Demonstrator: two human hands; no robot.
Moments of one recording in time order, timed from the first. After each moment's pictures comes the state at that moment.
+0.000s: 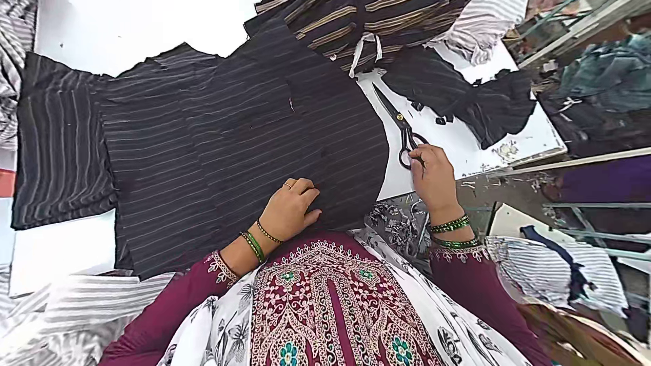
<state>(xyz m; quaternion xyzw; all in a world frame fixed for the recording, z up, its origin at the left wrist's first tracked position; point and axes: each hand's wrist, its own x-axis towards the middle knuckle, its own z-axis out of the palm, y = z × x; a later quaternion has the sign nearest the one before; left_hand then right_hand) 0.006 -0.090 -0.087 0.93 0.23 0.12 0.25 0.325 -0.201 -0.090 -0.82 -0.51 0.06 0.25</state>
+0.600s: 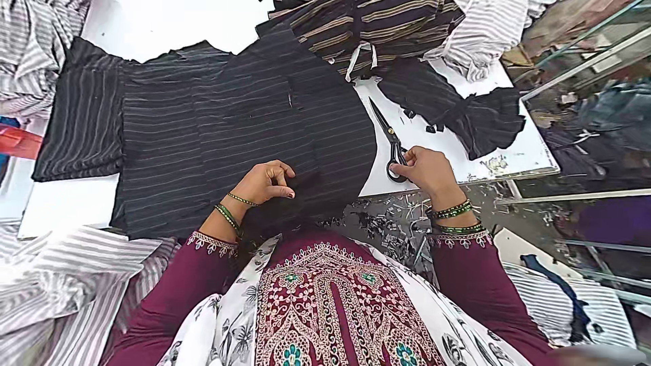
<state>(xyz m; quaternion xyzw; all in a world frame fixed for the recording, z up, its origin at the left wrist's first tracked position) -0.009 -0.066 -0.088 0.82 0.31 0.15 0.46 0.352 -0.184 -0.050 -0.86 -0.46 0.21 0.10</state>
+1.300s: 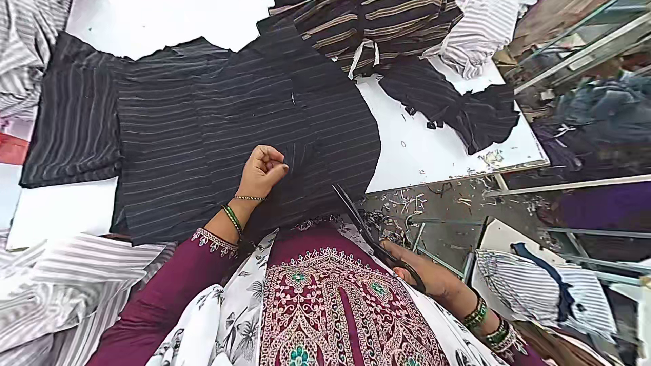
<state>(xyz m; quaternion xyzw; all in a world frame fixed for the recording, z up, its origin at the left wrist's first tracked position) -0.014 -0.074 -0.106 0.66 0.33 0.39 0.54 0.272 -0.336 -0.080 -0.56 -0.42 0.68 0.23</state>
